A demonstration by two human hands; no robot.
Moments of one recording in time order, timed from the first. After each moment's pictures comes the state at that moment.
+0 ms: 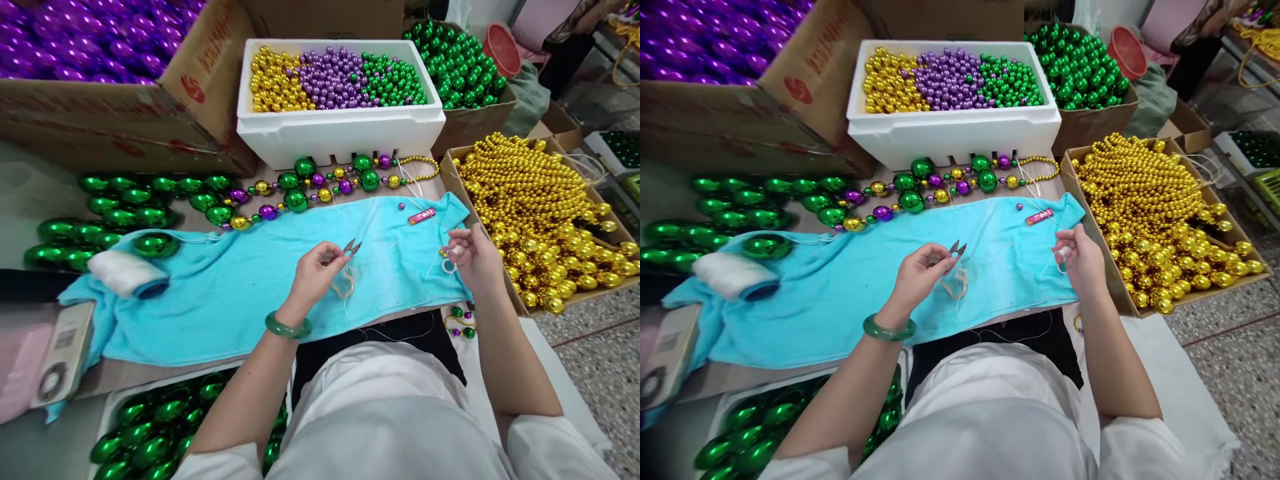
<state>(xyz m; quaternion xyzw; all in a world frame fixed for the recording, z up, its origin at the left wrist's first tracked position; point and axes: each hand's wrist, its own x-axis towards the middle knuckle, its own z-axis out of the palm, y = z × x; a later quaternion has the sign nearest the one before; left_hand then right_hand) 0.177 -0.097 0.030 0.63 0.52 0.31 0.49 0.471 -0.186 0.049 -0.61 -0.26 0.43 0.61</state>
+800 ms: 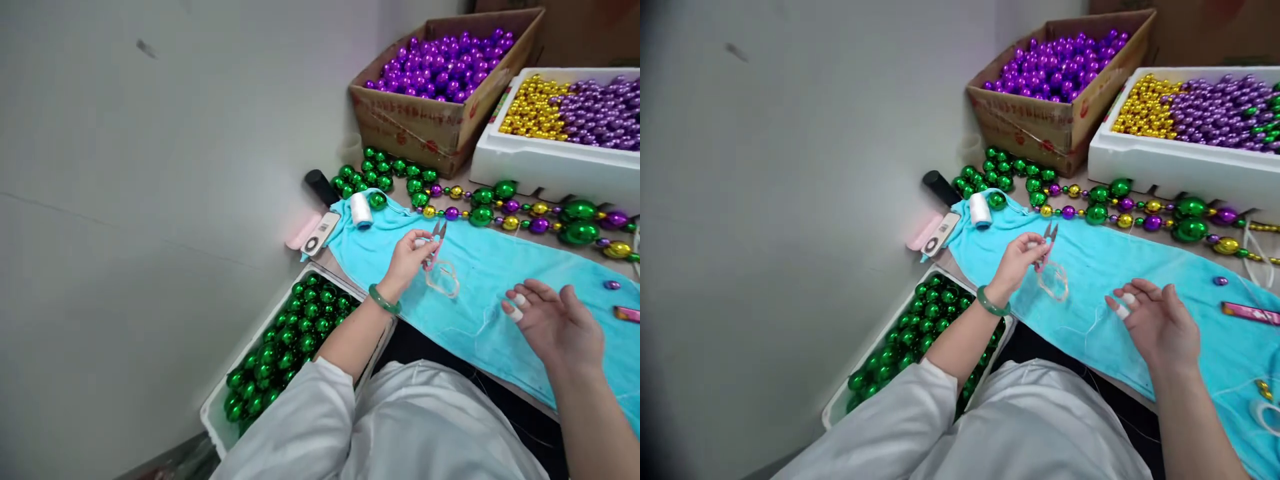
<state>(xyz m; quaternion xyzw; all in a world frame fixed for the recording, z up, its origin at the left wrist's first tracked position) 0.069 -0.115 0.059 0.34 0.52 0.54 0.57 0.321 -0.135 0.041 -0.46 -0.19 0.71 0.49</state>
